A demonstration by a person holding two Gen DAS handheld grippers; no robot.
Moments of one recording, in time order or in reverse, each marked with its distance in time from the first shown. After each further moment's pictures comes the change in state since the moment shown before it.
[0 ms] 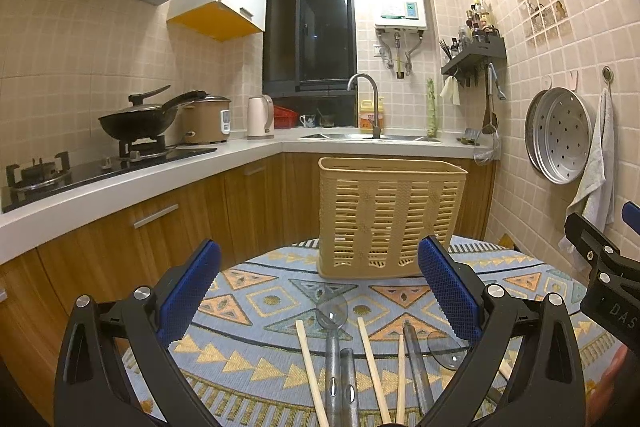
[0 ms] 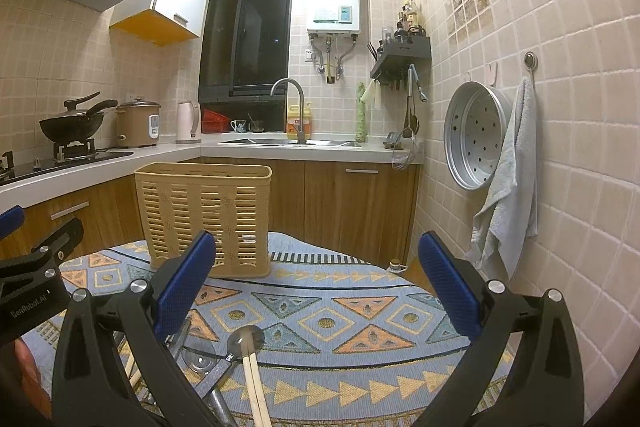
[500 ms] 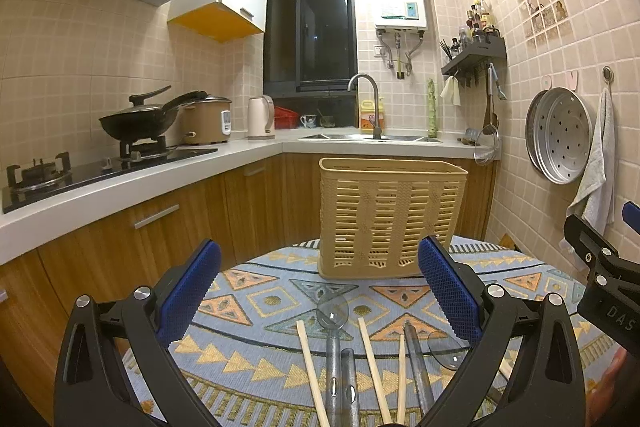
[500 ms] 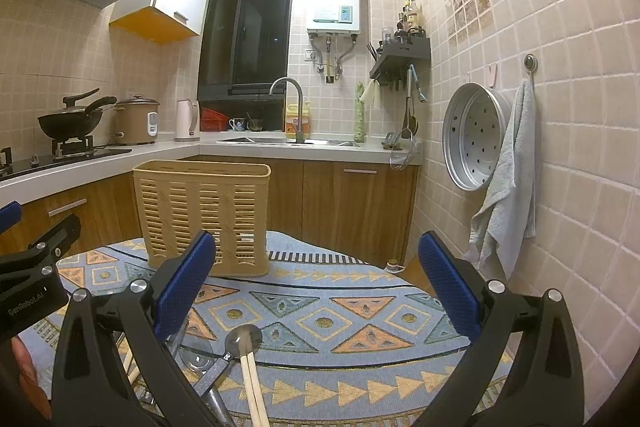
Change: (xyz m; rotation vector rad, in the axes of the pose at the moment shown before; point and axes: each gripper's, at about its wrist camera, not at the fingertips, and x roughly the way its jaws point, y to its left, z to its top) left arm -0.003 -0.002 0.001 0.004 -0.002 0.004; right arm -0.001 0.003 0.001 -0.012 0.003 -0.009
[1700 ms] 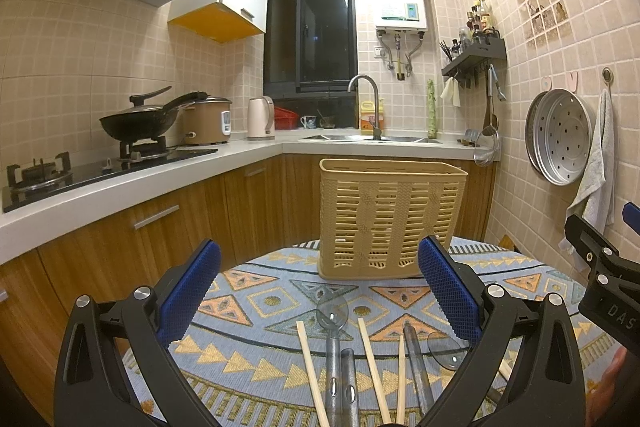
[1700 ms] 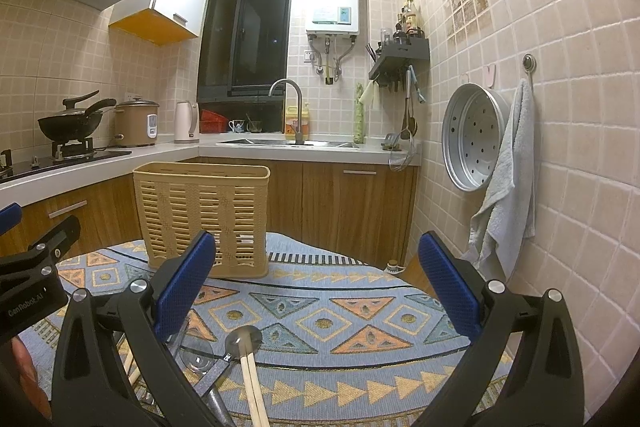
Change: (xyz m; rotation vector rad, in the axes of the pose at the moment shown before) left arm 0.000 -0.001 0.001 -0.001 -0.003 0.001; right arm -0.002 -0.003 0.003 0.006 -0.001 0.001
